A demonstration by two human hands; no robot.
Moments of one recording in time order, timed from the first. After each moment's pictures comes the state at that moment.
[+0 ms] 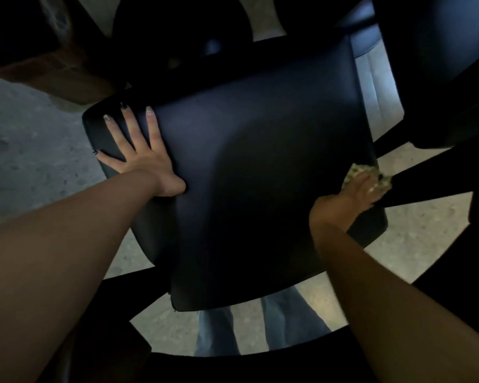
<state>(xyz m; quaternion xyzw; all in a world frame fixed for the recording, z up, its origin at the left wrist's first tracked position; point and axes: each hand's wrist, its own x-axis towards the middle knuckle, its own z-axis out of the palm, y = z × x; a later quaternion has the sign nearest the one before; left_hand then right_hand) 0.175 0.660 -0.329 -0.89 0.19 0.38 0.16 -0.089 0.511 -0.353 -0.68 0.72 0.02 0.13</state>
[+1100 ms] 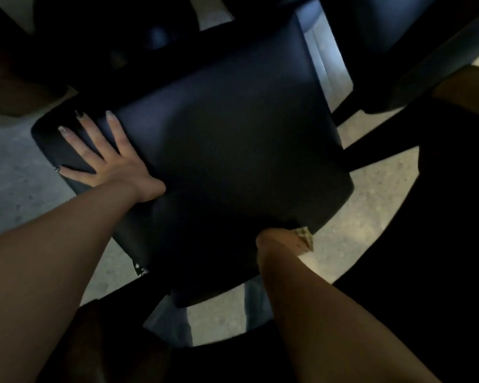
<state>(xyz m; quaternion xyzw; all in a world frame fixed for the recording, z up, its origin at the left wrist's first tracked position) 0.175 0.667 -0.353 -0.92 0.21 0.32 0.12 -0.079 0.614 -0.323 -0.21 0.91 0.15 0.31</state>
